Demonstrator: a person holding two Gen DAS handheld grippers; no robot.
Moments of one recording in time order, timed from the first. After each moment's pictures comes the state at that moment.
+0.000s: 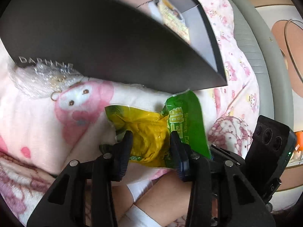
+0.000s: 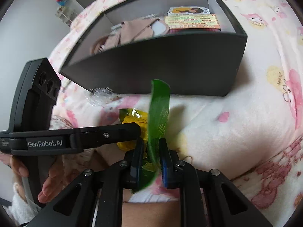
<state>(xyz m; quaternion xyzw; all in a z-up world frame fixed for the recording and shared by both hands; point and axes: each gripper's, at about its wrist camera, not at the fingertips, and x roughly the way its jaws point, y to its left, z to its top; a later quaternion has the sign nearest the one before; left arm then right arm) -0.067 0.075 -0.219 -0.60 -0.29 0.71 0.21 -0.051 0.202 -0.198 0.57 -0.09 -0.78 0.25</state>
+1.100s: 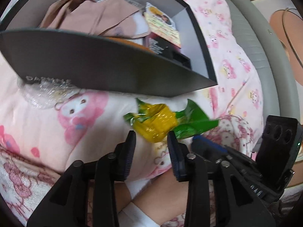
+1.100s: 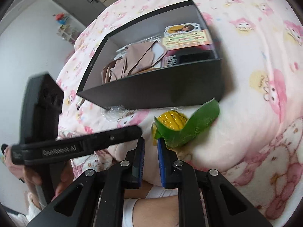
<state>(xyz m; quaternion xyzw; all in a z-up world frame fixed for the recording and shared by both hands) -0.071 0.062 -0.187 -0.60 -0.25 0.73 0.19 -0.046 0.228 -0.168 0.55 -0.15 -0.79 0.23</state>
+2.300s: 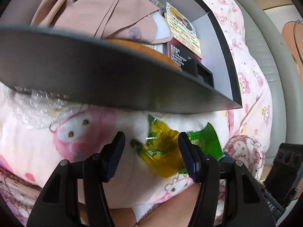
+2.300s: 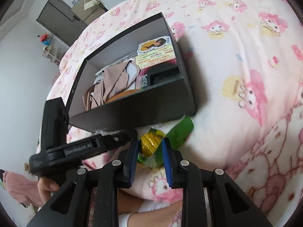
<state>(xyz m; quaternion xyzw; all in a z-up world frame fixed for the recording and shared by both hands) -0.092 0.049 -0.219 -0.60 -0.28 0.73 0.16 -0.048 0.254 -0.172 0.53 -0.19 -0.81 0.16</state>
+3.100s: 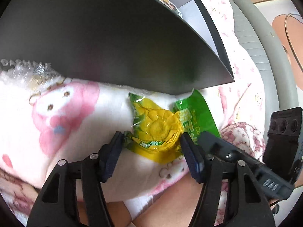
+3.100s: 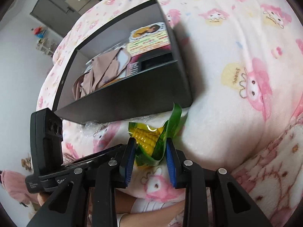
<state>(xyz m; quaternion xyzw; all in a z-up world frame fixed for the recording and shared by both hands) -0.056 0.055 -0.224 -0.60 -0.28 0.72 0.20 -0.059 0.242 -0.190 0.58 -0.16 -0.79 0.16</state>
